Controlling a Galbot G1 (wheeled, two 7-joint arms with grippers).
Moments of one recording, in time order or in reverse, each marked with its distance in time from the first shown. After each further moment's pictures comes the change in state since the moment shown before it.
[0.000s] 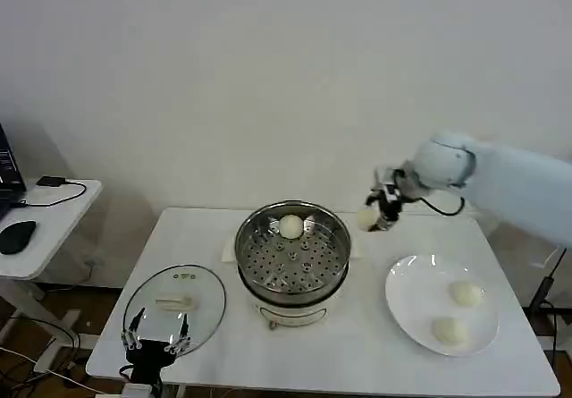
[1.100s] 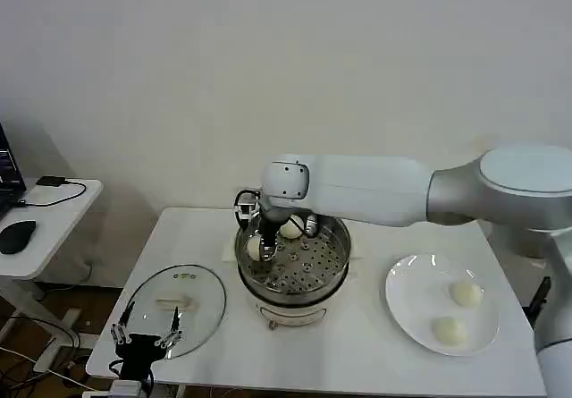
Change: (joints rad) left arm -0.002 0.024 -0.025 -0.018 -0.028 -0.009 -0.007; right arm -0.106 0.516 -0.089 -0.247 0.335 -0.203 0.166
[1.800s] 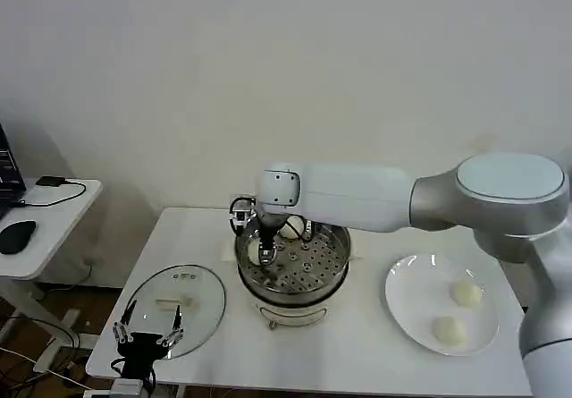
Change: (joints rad) left arm -0.003 -0.002 0.006 -0.004 -0.001 0.001 0.000; right arm -0.026 0.023 -0.007 -0.032 -0.038 -0.011 0.007
